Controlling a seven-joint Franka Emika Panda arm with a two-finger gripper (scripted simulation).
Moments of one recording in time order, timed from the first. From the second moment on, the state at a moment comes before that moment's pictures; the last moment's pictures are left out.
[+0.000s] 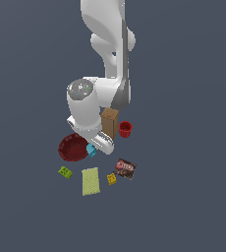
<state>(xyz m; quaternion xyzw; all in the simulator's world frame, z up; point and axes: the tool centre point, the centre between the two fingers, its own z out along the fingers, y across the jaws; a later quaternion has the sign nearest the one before) 0.019 -0.085 0.123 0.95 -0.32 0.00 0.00</state>
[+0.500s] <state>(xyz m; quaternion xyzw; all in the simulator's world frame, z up) 0.026 -0.129 0.230 0.95 -0.32 0.00 0.00</state>
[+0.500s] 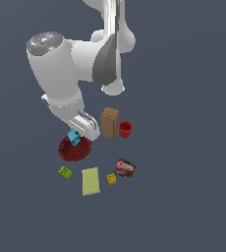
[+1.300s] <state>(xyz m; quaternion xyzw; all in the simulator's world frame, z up) 0.041 -0.191 0.382 0.95 -0.32 0.00 0.00</state>
